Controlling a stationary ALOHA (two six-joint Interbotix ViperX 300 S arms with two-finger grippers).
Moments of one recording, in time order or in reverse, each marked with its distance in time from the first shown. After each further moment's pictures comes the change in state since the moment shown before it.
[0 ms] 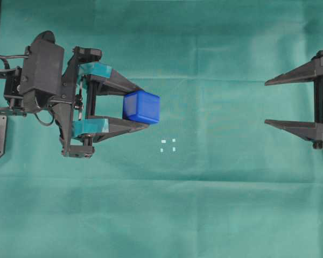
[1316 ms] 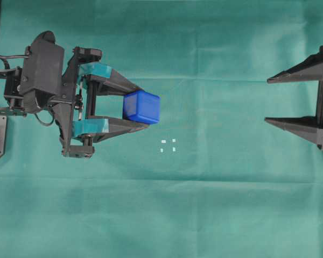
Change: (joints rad) left arm 0.000 0.000 0.000 0.000 0.002 0.000; right arm 0.000 0.002 -0.091 -0.311 0.055 -0.178
